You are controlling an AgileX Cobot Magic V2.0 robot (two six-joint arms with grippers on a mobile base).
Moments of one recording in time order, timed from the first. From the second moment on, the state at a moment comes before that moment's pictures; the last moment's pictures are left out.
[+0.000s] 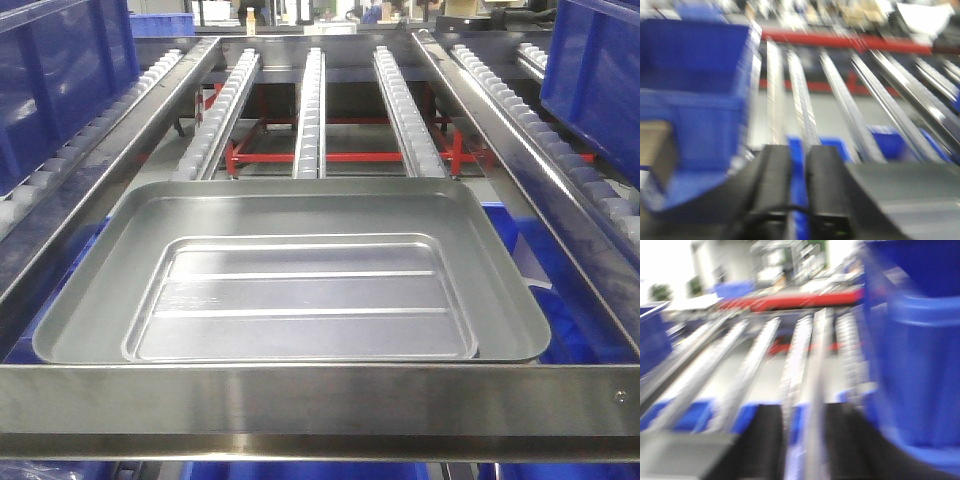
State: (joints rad) left arm -0.20 0.31 -0.46 -0.08 0.26 -0.01; right arm 0.17 0.40 -0.44 0.06 0.07 0.10
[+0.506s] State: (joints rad) left arm -0.70 0.96 -0.67 -0.17 0.25 -0.02; right arm 0.66 1.05 -0.65 0.07 0.17 0.13
